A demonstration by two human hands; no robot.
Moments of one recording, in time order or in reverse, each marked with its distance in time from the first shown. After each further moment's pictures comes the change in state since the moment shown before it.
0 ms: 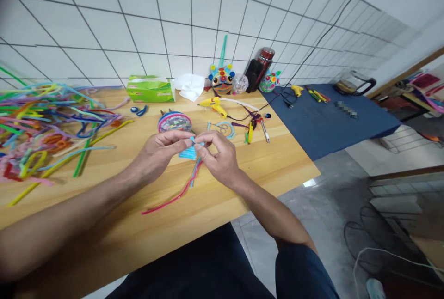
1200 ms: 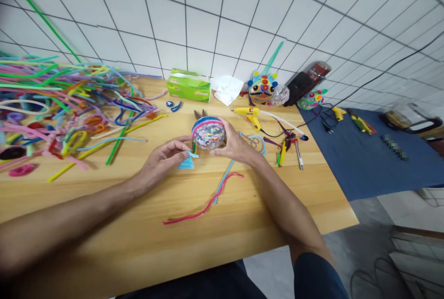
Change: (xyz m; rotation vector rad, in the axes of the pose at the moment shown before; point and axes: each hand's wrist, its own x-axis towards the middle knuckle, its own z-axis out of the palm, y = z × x) left_hand -0.028 -0.034 -0.087 0.088 0.259 0.011; right_hand 0.072 0.094 0.050 0.039 -0.696 0.325
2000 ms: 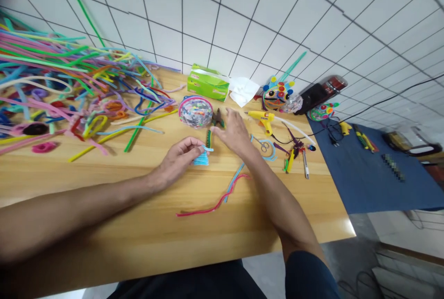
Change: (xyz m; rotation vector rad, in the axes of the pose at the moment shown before) left_hand -0.006 -0.005 0.011 -0.139 0.084 -0.064; right_hand 0.057 -0.009 0.038 -0.326 0.234 0.027
